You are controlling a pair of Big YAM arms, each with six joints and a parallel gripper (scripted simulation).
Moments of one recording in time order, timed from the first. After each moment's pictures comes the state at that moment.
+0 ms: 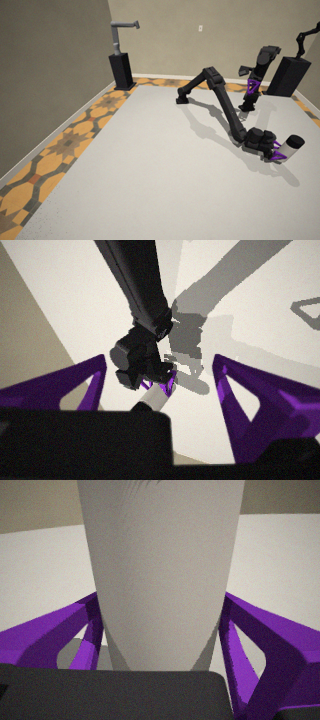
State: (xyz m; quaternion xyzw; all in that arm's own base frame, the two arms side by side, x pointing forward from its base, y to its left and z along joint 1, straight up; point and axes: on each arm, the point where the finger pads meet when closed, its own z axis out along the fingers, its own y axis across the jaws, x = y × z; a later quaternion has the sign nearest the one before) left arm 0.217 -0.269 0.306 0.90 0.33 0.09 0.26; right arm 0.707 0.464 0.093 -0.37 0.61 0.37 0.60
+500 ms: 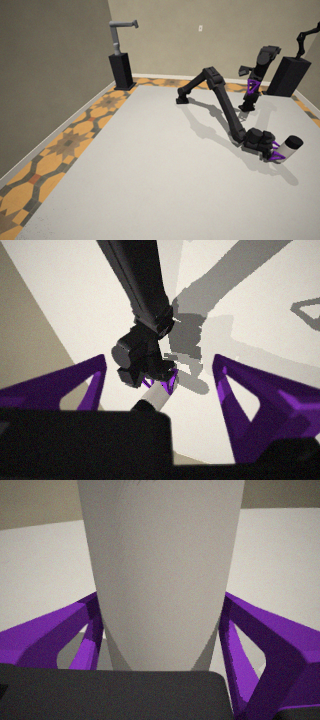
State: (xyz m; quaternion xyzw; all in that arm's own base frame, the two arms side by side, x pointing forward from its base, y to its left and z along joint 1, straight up) left arm 0.217 -0.269 0.306 0.90 0.33 0.09 0.26; right arm 0.704 0.462 0.086 -0.37 0.61 0.37 0.59
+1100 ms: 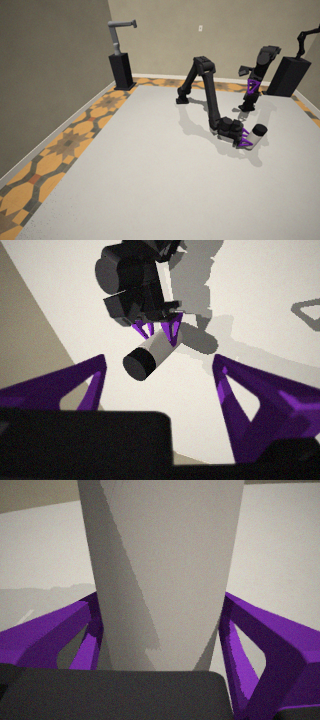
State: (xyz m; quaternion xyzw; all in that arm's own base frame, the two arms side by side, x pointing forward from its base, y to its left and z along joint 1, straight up) left arm 0.217 -0.269 0.306 0.90 0.33 0.09 0.26; right arm 0.594 0.339 0.081 -0.36 0.63 0.37 0.58
